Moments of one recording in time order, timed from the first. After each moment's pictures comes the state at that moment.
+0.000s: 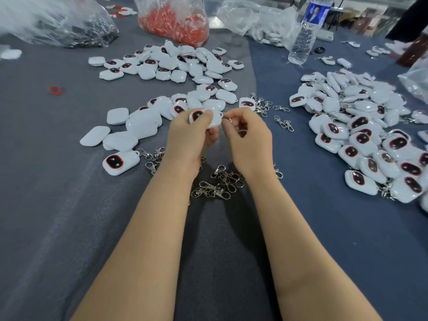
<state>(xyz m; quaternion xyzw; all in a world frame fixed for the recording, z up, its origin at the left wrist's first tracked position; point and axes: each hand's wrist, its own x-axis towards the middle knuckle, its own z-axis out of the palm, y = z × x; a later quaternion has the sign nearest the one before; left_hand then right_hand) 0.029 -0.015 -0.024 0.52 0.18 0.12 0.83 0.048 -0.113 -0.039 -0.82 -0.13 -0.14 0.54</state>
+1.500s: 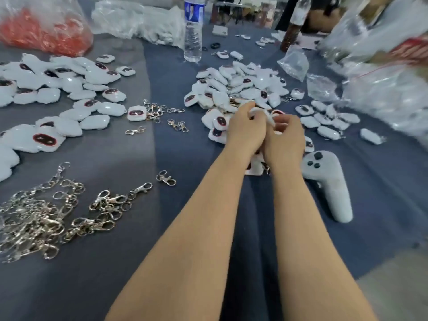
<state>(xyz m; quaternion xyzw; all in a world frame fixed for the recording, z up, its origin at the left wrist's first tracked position) 0.080 -0.256 0.002 0.72 -0.04 -0.06 0.69 0.060 -0.323 -0.016 -0.80 0.23 -0.27 0.49</state>
